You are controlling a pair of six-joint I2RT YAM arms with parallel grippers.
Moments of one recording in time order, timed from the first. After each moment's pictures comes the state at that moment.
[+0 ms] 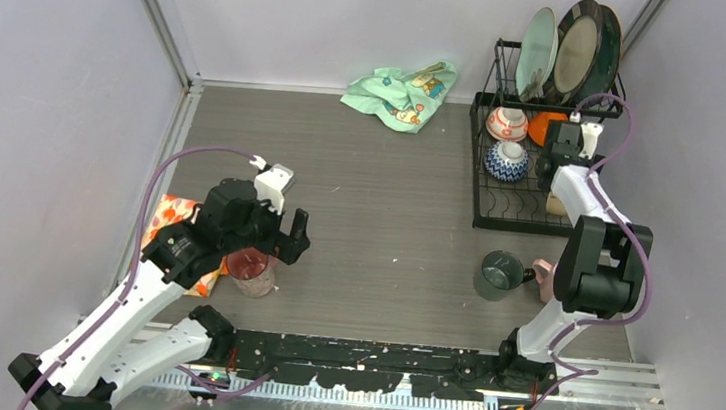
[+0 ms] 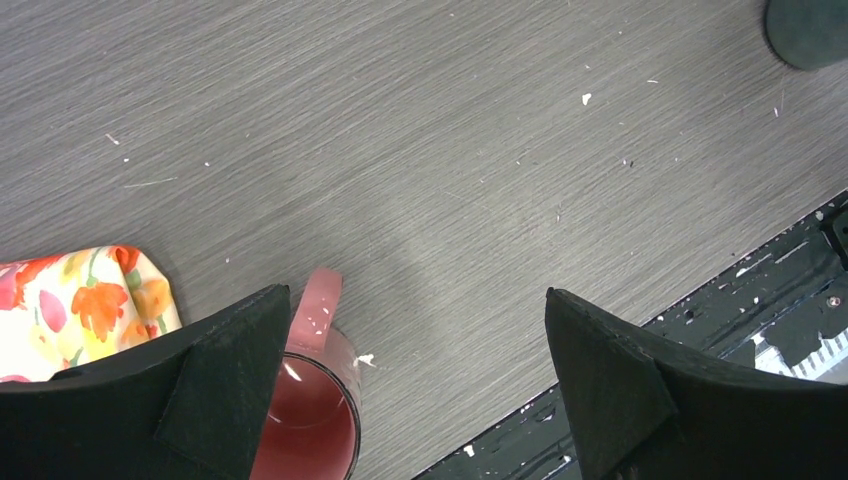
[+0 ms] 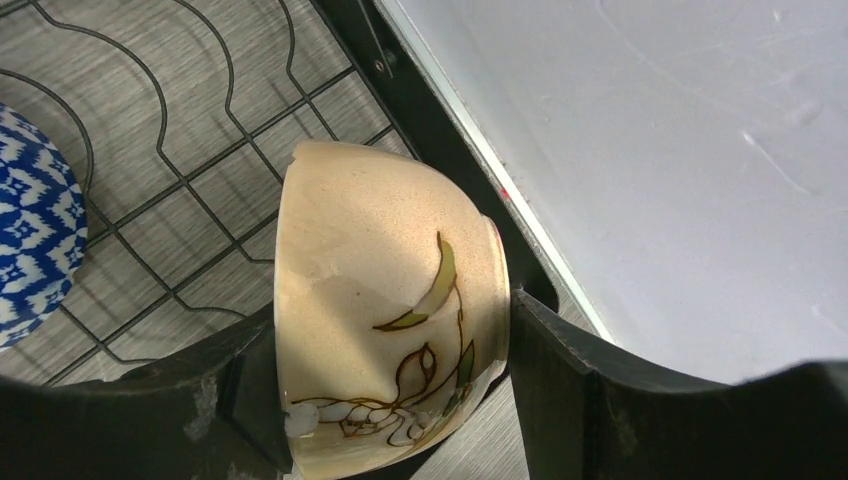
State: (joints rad) left arm -0.60 0.76 0.89 -0.75 0.03 -0.16; right arm -0.12 1.70 1.23 -0.37 0.66 0.14
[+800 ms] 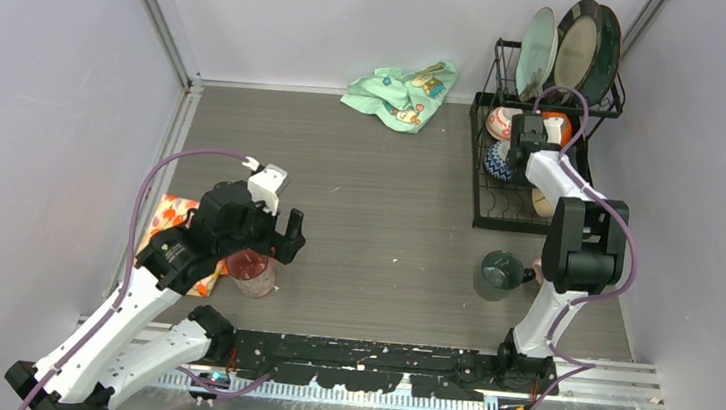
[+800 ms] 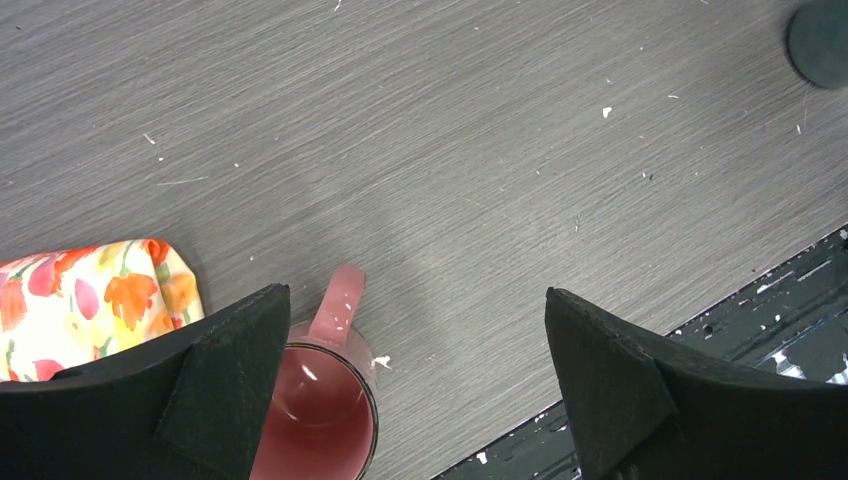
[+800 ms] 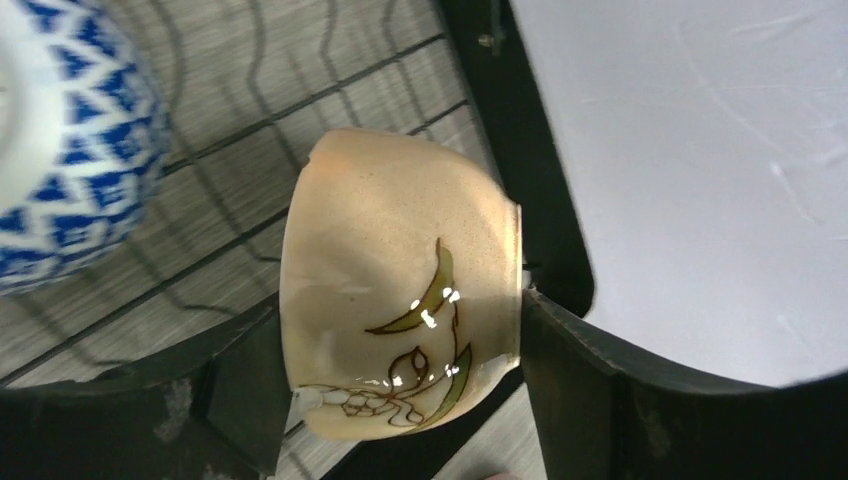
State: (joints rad) left arm -0.60 0.72 0.88 -0.75 -0.02 -0.15; right arm 0.02 1.86 1.36 -0.49 0.80 0.08
